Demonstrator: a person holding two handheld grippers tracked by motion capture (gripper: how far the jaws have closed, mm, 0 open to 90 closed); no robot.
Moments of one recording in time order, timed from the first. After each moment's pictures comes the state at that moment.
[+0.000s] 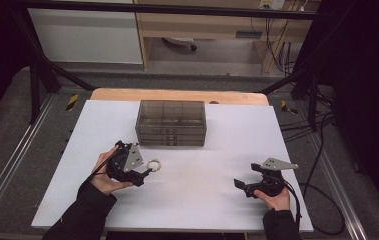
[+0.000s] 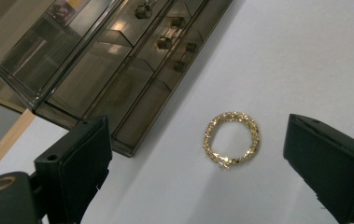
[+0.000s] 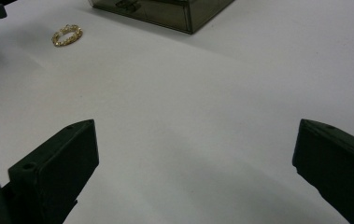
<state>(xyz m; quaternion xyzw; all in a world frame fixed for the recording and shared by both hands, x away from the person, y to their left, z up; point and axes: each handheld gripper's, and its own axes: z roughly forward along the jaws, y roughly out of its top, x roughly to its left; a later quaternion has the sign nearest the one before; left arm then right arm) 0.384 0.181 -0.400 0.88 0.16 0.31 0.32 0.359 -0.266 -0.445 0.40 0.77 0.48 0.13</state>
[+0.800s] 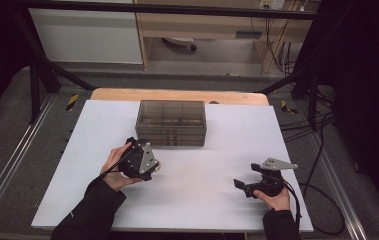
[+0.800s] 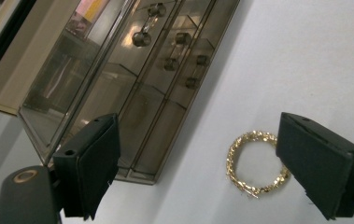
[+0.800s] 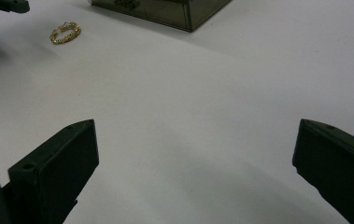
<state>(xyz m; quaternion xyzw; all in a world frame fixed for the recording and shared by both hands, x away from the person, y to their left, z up) 0.394 0.152 -0.402 0.88 0.11 0.37 0.27 0.359 -0.266 -0.446 0.40 0.77 0.47 0.13</state>
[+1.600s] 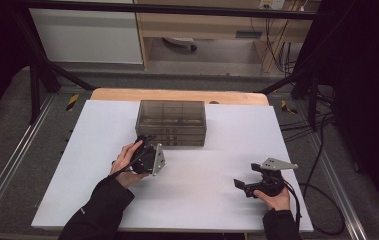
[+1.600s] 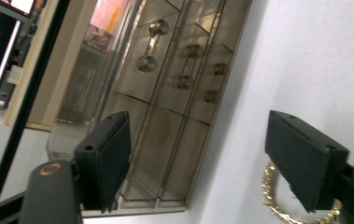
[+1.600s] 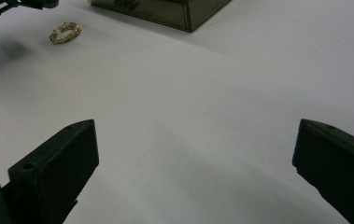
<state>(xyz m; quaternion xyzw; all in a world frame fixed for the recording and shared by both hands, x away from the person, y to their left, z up) 0.407 0.130 -0.412 0.87 0.05 0.44 0.22 0.359 -0.266 -0.446 0.40 0.77 0.47 0.13</state>
